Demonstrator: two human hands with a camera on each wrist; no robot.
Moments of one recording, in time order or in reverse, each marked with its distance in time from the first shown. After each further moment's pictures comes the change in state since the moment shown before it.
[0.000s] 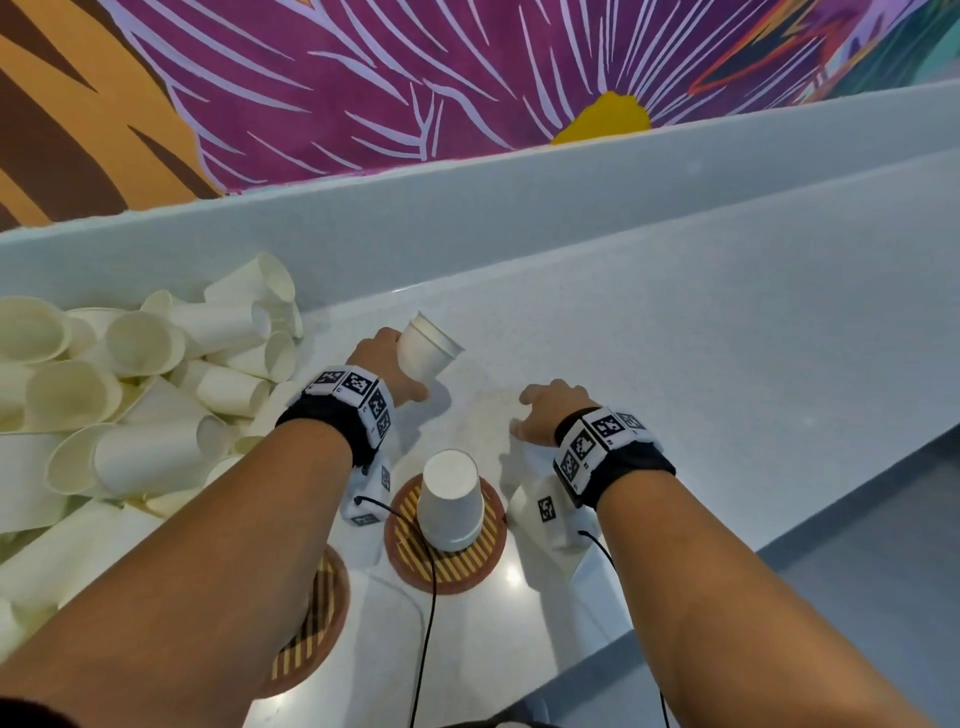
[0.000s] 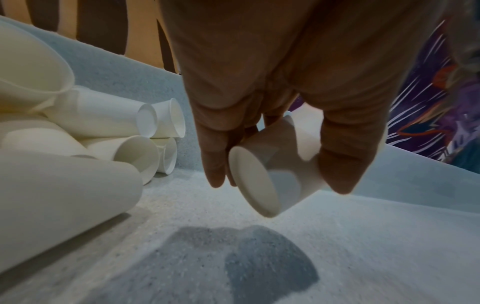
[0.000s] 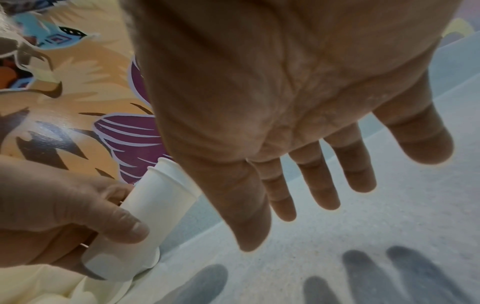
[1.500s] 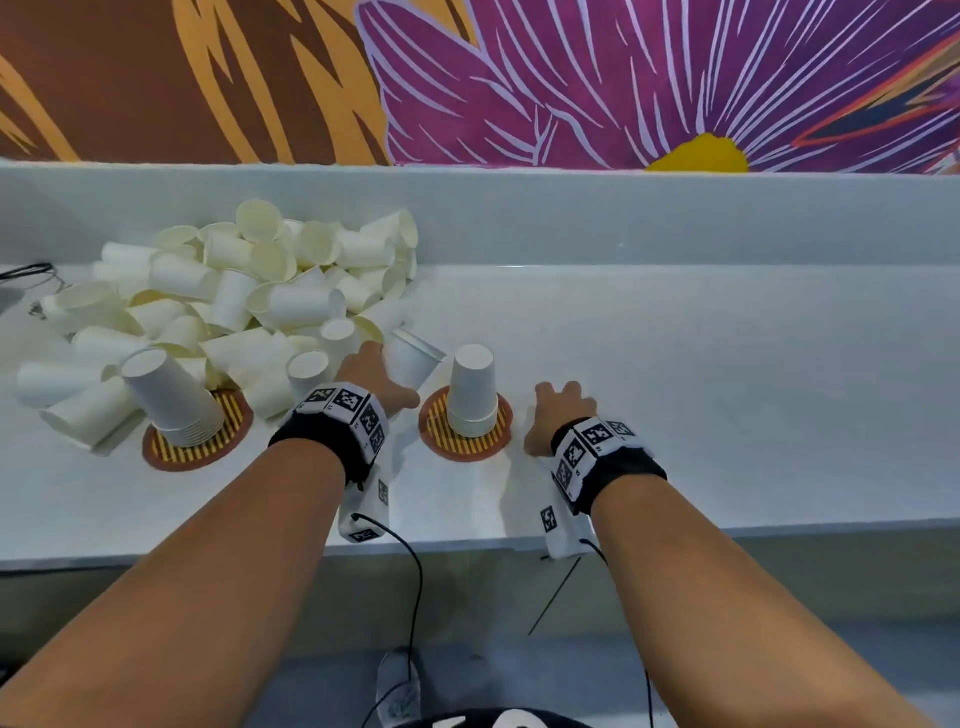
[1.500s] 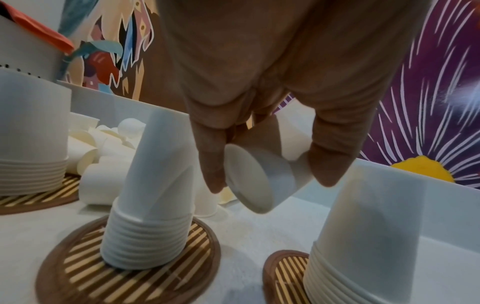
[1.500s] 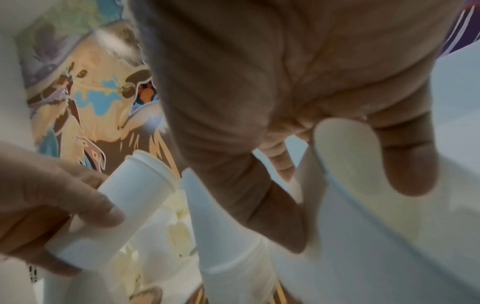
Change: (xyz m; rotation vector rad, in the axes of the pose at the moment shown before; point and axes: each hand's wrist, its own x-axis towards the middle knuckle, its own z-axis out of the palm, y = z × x) left_hand -0.214 -0.028 0.033 -0.045 0.279 -0.400; right_hand -0.125 0.030 0.057 -0.077 0.094 -0.230
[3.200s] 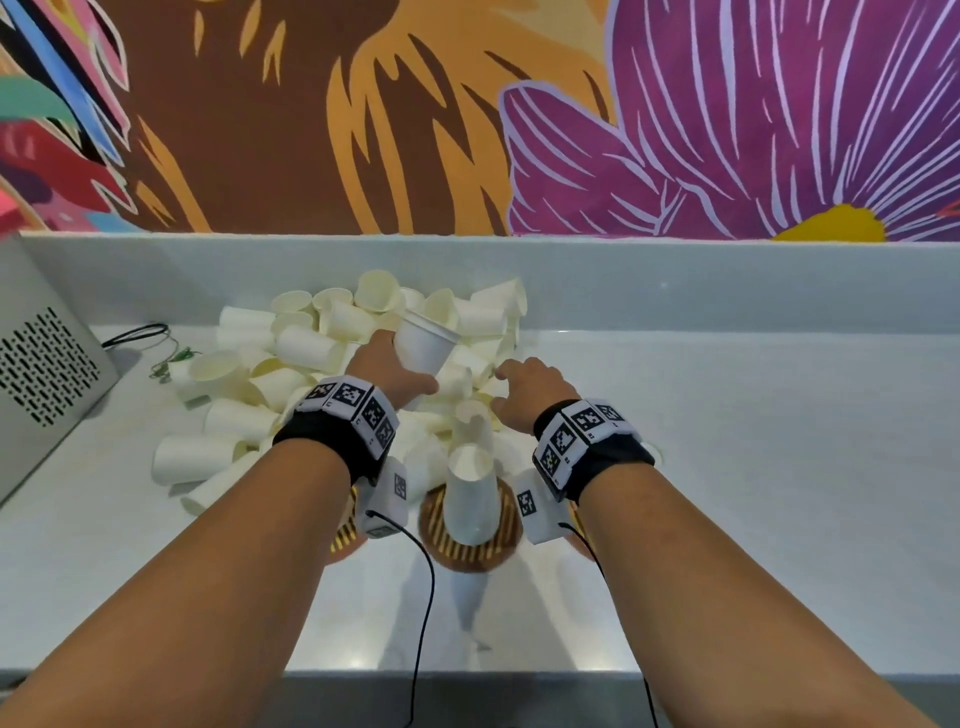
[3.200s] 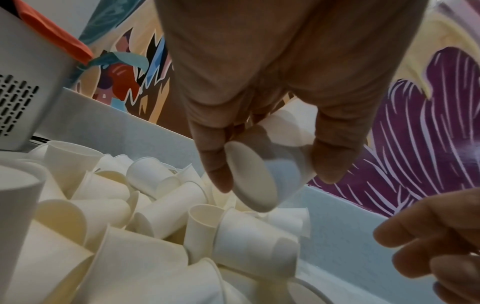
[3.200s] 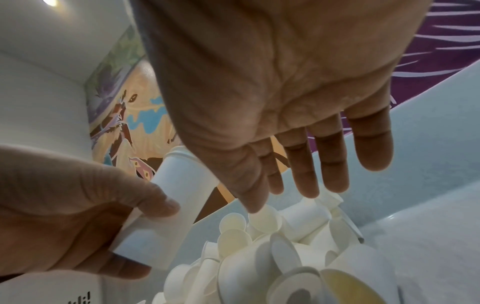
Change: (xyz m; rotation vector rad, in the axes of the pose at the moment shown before) left_hand 0.083 -0.081 -0.157 -0.176 0.108 0.039; right_hand 0.051 -0.227 -0.065 0.079 0.166 -0.329
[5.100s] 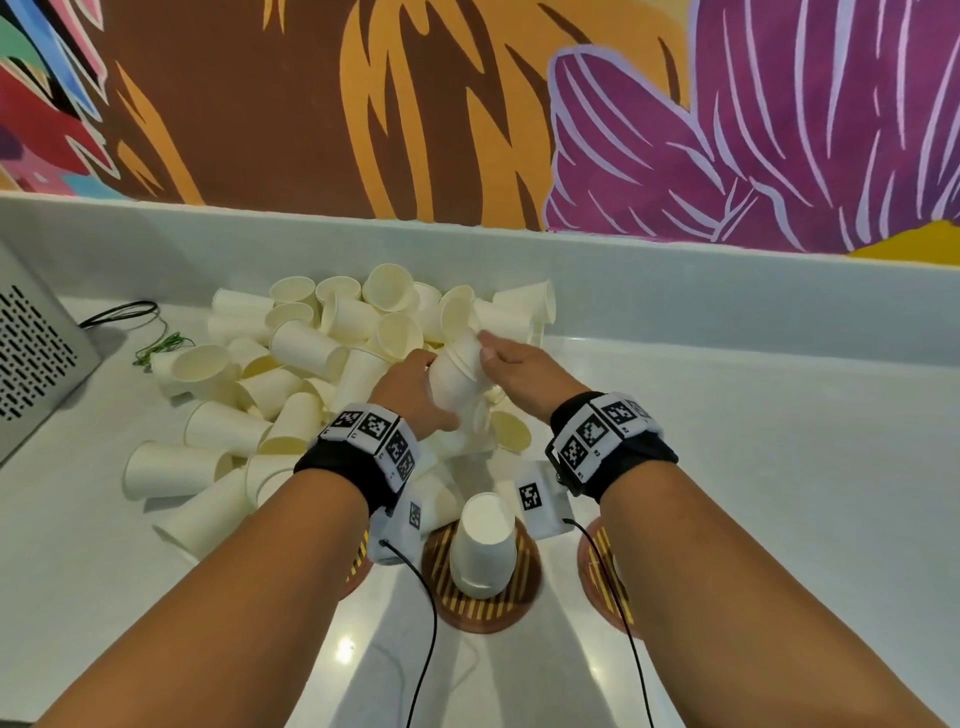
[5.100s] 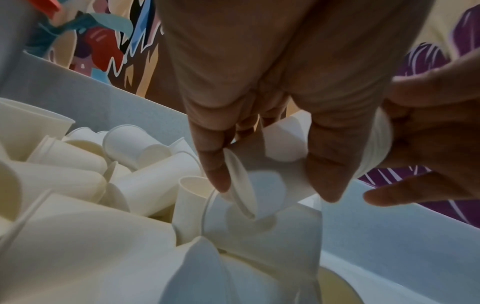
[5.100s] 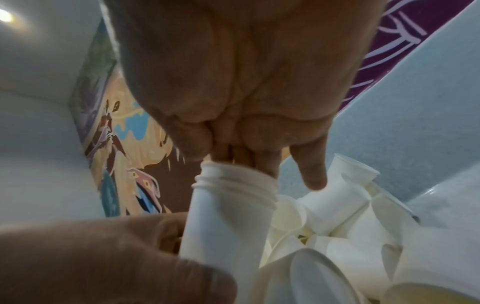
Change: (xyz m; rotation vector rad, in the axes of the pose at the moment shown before) left_hand 0.059 -0.021 0.033 -0.014 -0.118 0.046; right_hand 0.079 -0.021 -0.011 0.561 -0.099 -0.284
